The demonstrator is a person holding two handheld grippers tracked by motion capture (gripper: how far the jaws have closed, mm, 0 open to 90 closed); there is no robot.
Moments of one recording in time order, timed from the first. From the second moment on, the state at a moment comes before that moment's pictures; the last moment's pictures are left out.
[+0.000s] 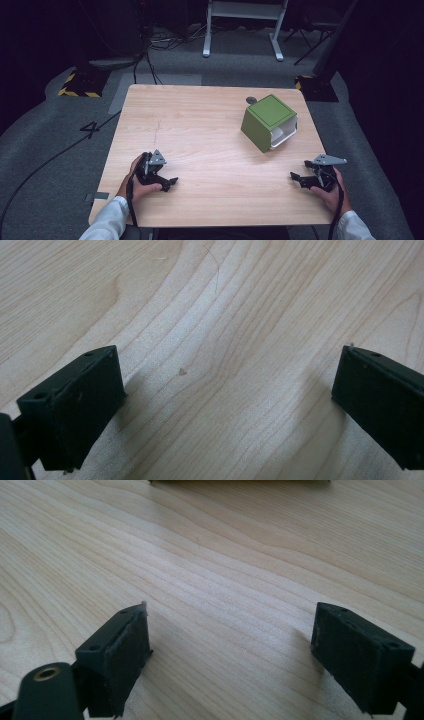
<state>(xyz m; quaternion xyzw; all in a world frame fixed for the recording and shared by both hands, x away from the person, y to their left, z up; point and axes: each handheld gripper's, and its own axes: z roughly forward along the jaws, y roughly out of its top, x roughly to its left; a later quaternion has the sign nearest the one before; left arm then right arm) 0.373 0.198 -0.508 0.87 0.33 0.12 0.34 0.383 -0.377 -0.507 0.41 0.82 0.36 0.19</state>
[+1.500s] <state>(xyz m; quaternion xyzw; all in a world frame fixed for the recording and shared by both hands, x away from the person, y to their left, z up) 0.374 0.199 -0.508 0.87 0.33 0.12 0.34 0.418 -0.307 -0.445 0.27 0.85 0.40 0.19</state>
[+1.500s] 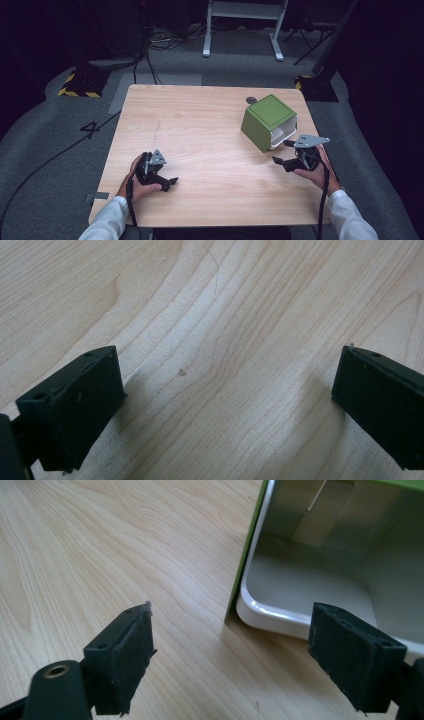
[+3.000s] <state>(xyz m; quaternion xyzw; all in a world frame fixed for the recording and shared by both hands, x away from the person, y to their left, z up) 0.374 0.199 -0.508 0.87 0.33 0.12 0.34 0.426 -0.305 -0.467 0.28 0.87 0.36 0.16</state>
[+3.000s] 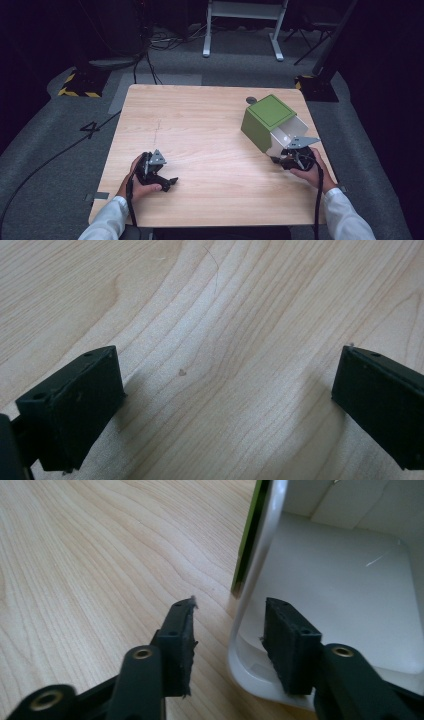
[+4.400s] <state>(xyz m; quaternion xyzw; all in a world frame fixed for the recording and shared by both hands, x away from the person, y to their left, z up) 0.374 0.199 -0.508 0.87 0.33 0.12 0.33 0.398 -0.319 -0.468 0.29 0.86 0.37 0.18</state>
